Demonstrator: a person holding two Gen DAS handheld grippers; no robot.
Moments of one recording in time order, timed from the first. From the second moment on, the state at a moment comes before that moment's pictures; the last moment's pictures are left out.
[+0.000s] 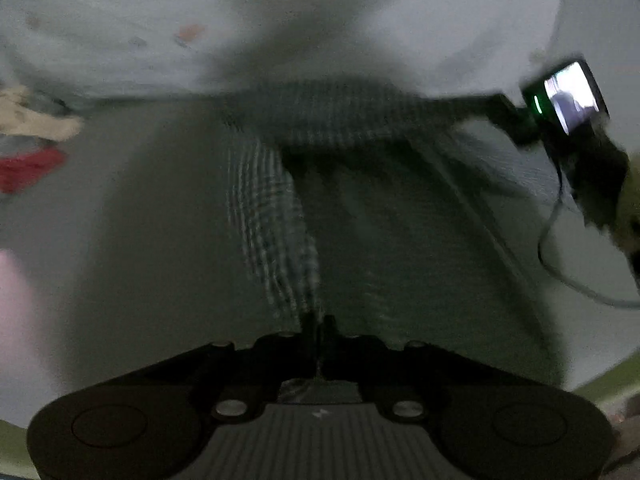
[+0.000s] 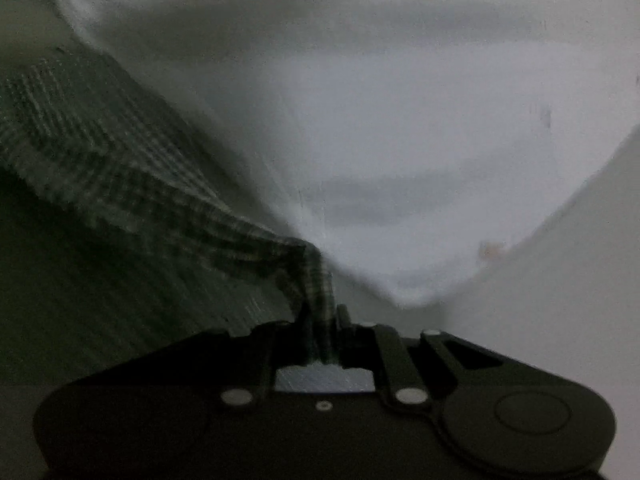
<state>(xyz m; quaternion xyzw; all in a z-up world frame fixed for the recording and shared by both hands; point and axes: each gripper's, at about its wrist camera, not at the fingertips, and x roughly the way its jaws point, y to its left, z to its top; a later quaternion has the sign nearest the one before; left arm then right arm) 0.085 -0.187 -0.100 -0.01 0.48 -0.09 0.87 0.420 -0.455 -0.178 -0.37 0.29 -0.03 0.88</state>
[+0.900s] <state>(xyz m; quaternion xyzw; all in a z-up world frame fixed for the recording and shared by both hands) 0.050 -0.064 -0.209 -0.20 0.58 -0.12 0.78 0.171 -0.367 -0.234 0.17 0.56 0.24 0.77</state>
